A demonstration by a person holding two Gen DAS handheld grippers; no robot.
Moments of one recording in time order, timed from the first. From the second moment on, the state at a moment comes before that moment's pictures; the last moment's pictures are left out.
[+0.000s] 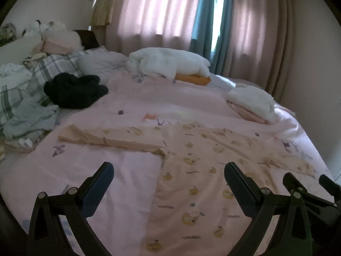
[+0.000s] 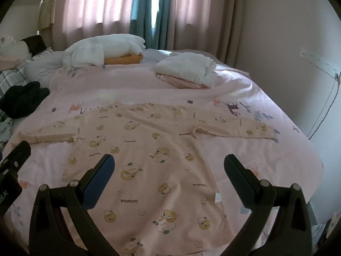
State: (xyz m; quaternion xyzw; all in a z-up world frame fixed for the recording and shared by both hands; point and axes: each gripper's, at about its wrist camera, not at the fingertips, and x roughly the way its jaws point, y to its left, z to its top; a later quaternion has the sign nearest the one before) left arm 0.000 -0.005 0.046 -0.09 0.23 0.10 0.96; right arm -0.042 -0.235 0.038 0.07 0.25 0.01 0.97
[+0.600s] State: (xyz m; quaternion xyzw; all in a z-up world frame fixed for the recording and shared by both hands) left arm 0.008 -0.019 0.037 -0.07 0.26 0.08 0.96; right arm -0.036 -0.242 0.033 0.07 0.26 -0.01 0.96
